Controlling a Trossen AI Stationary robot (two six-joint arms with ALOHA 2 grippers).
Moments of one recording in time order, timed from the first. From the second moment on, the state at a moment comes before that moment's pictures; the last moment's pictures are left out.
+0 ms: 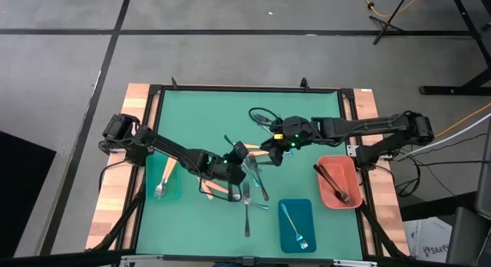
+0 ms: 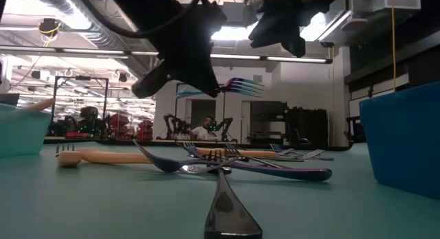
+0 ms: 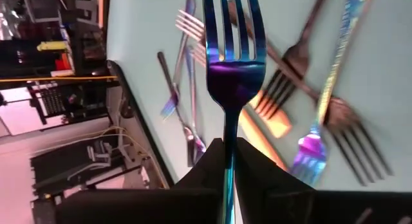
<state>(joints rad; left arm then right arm) -0.25 1.75 1.10 -0.24 -0.72 0.87 0.01 1.39 1.07 -0.31 -0.02 0.55</state>
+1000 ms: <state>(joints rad) -0.22 1.75 1.10 0.00 -0.66 1.11 0.01 1.55 1.07 -0.28 -0.11 0.54</state>
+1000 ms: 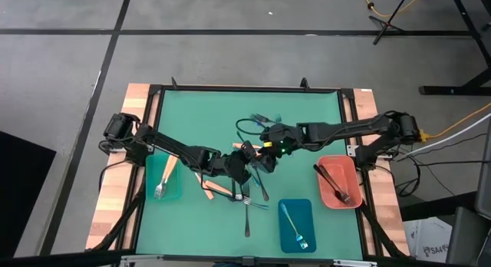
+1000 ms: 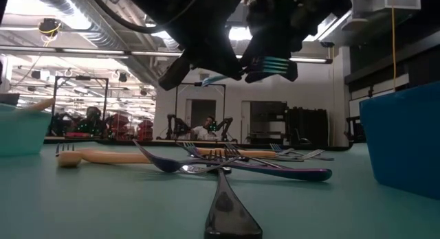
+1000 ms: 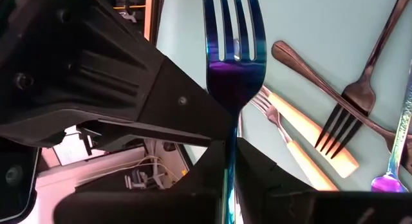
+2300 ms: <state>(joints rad) -0.20 1.75 1.10 0.00 -0.62 1.11 0.01 1.59 1.06 -0.22 -0.17 0.54</state>
